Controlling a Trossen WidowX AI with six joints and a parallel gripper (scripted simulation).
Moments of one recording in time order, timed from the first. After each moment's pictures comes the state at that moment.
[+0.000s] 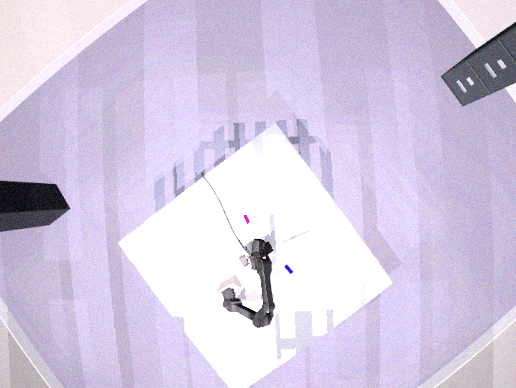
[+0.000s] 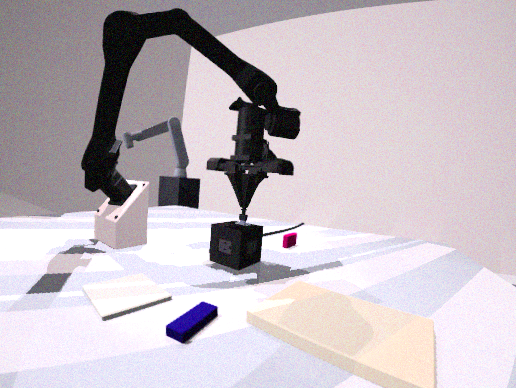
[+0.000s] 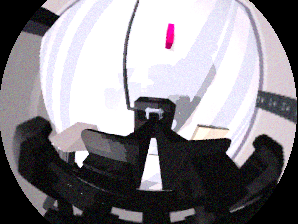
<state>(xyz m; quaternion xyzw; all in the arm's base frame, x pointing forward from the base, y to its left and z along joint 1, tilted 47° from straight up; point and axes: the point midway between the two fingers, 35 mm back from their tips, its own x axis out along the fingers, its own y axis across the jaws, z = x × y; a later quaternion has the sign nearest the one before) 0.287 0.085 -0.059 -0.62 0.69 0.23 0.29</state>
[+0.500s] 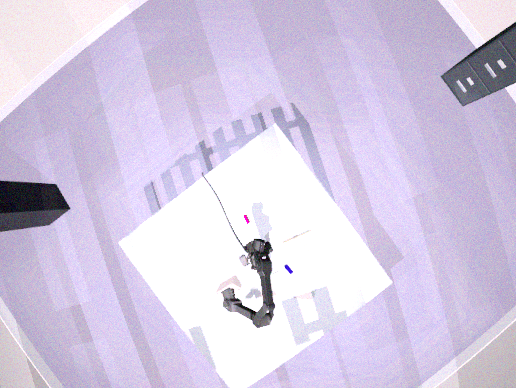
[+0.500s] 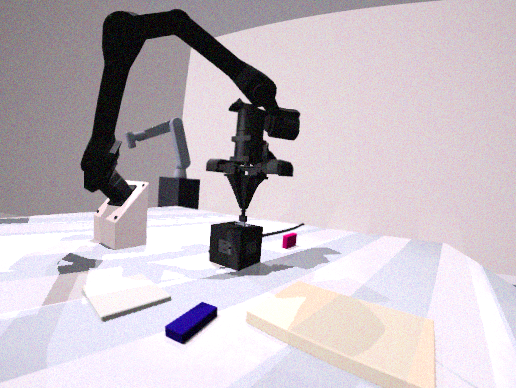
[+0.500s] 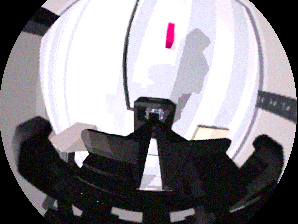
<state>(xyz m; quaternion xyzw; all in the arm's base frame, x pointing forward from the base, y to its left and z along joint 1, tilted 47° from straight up) 0.287 0.084 -0.061 -0.62 0.69 0.23 0.29</state>
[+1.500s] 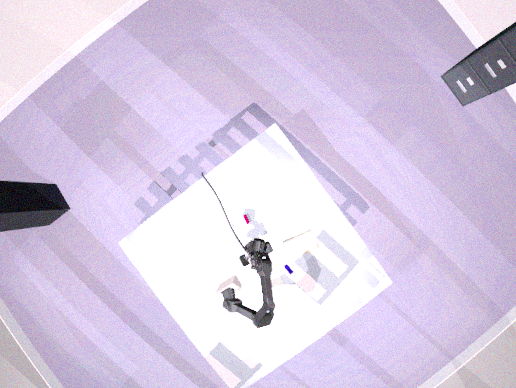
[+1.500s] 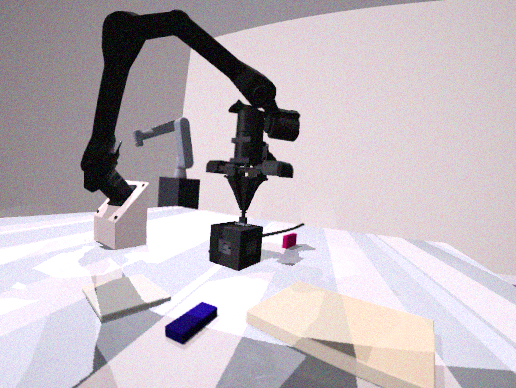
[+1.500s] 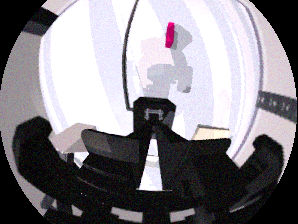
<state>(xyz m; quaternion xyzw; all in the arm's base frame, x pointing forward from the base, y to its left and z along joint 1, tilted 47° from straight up) 0.287 0.082 -0.063 -0.62 0.69 0.23 0.29</state>
